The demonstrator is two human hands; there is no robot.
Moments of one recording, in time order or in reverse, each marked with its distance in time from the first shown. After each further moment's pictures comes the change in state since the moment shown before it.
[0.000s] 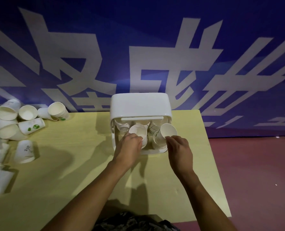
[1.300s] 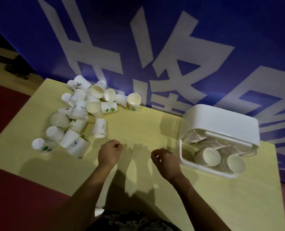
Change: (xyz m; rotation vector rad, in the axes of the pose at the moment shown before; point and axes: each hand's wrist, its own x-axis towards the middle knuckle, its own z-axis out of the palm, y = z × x) left_hand -0.139 -0.284 -0.065 -0.341 0.183 -0.873; right_hand -0.024 -0.230 0.158 0.178 -0.657 -0.250
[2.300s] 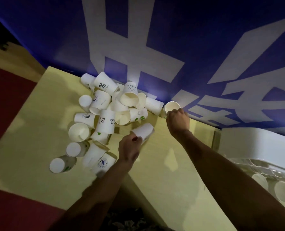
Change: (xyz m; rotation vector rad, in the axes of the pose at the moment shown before) left_hand 0.151 -0.035 -0.055 -0.315 -0.172 -0.170; right_hand 0.265 -0.112 0.041 -0.711 -0.031 0.094
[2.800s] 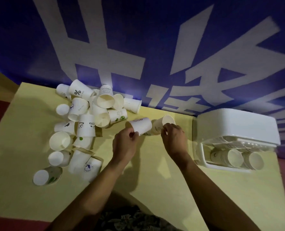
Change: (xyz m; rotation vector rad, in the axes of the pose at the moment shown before) left_hand -0.048 0.045 0.009 0.119 0.009 0.360; right_hand -0.122 0.032 -0.001 0.394 0.226 0.245
